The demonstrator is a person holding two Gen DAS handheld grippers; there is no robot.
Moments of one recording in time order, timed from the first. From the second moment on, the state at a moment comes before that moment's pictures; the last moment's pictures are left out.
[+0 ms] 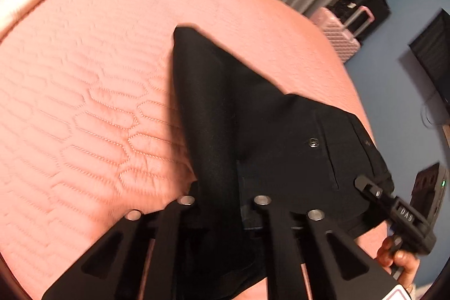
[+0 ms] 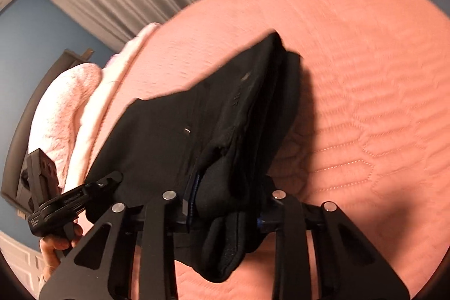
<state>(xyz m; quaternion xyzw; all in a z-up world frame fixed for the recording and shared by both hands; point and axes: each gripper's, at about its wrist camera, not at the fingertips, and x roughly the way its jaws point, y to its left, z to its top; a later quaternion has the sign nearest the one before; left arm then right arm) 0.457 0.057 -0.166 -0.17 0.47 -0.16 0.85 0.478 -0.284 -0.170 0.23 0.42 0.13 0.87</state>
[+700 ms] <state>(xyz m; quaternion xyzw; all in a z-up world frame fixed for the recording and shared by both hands) 0.173 0.096 -0.149 -0.06 0.44 -0.02 0.89 0.185 -0.336 -0.174 0.20 0.44 0.06 0.87</state>
